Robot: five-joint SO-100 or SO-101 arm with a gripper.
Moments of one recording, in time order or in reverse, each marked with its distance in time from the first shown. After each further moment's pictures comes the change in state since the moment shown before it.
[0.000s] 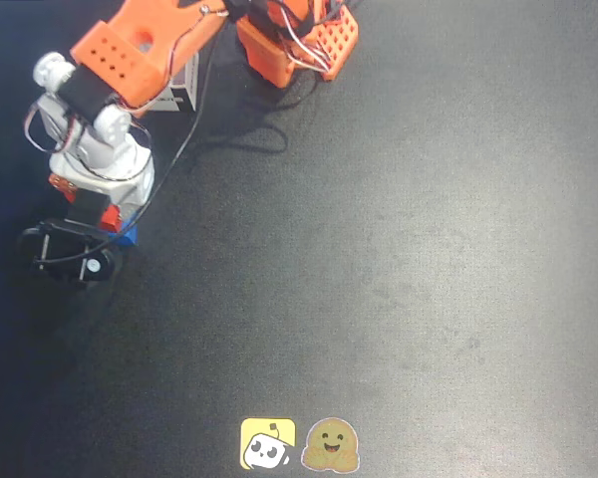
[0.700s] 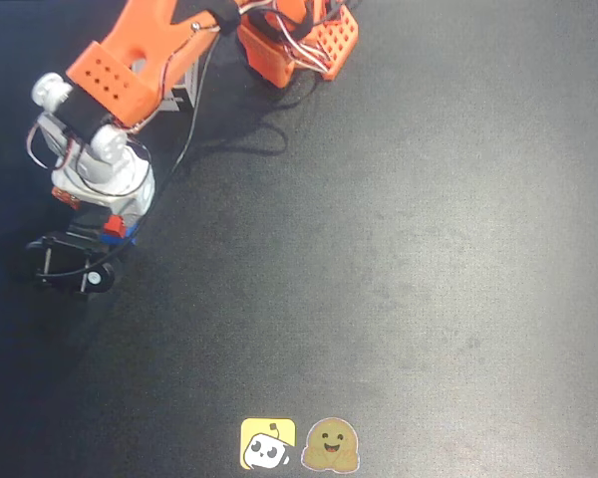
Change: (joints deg) arm 0.0 -4.8 0.0 -1.7 0.5
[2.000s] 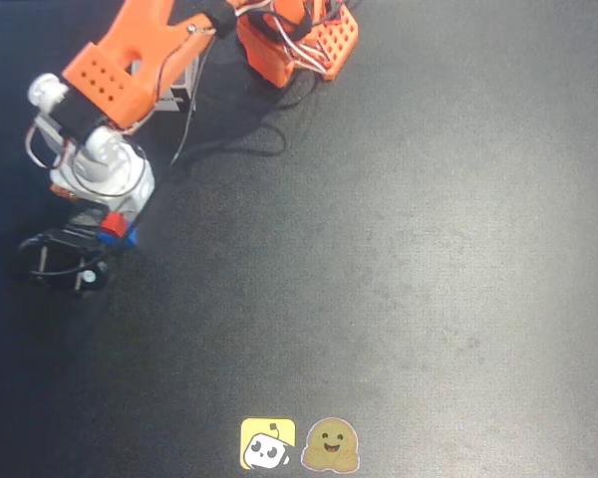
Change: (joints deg) arm 1.0 -0.6 -2.5 3.0 1.0
